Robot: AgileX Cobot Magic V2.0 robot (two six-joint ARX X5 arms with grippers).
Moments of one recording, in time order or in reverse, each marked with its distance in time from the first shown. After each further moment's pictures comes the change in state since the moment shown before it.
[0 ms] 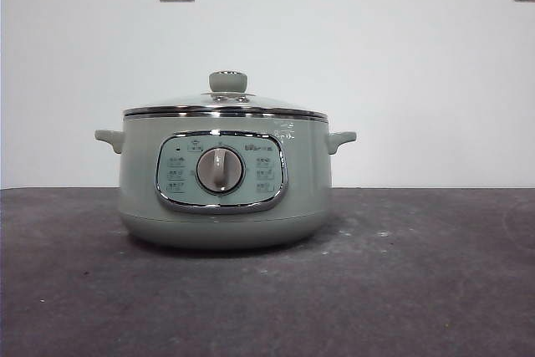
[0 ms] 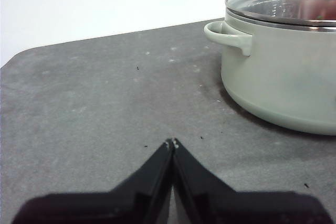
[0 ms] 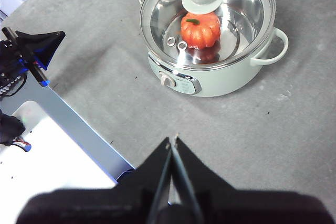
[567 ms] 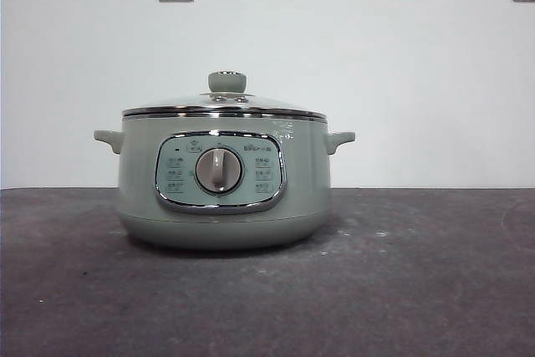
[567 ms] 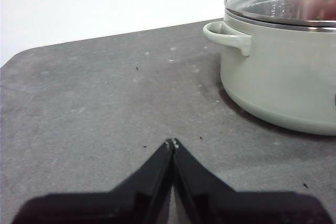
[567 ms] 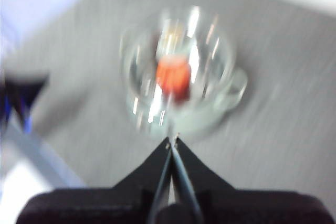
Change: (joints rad) left arm 0.000 0.000 0.000 0.000 0.000 0.000; right arm -0.142 -0.137 -0.012 0.137 -0.023 -0.066
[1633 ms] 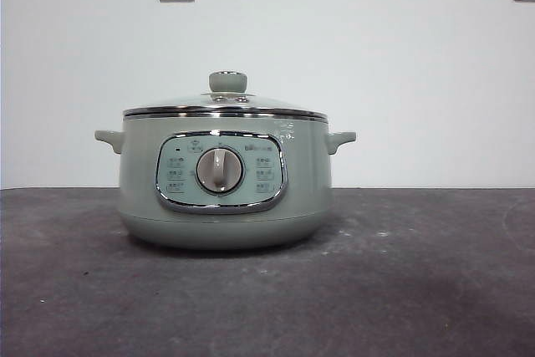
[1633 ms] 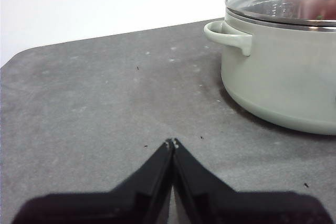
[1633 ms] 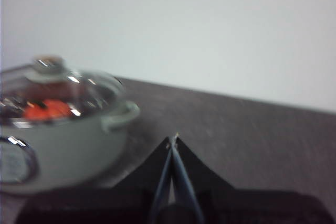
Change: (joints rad) left arm 0.000 0.000 0.000 -0.001 0.000 0.000; right arm -0.329 -0.917 -1.521 1.121 0.050 -0.032
